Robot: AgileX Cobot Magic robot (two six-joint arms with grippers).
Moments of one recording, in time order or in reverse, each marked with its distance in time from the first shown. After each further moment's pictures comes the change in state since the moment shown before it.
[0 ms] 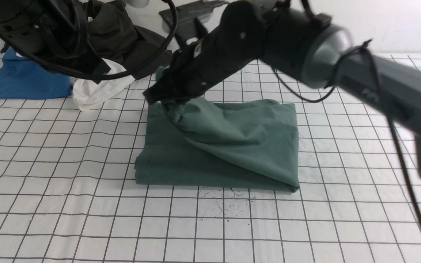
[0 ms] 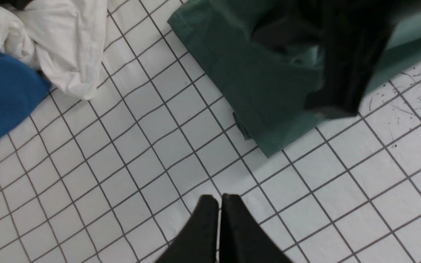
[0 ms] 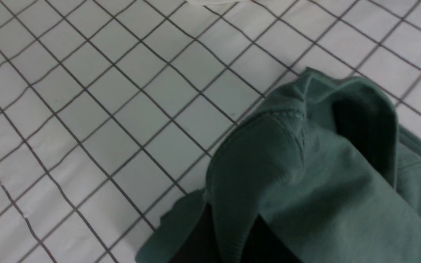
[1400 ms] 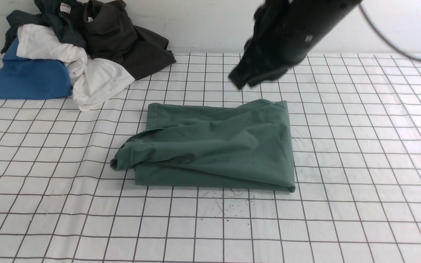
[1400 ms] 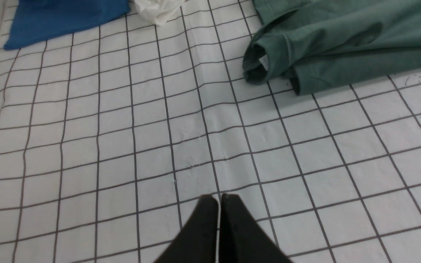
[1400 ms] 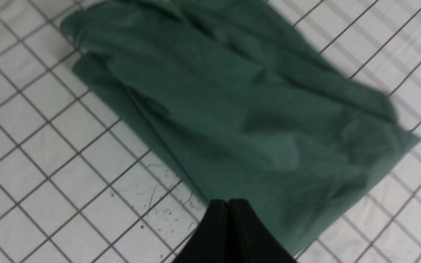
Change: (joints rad) right arm -0.064 -0.391 0.210 -0.235 0.428 -0.033; left arm 0.000 -1.039 1.005 0.160 -0.311 -0.412
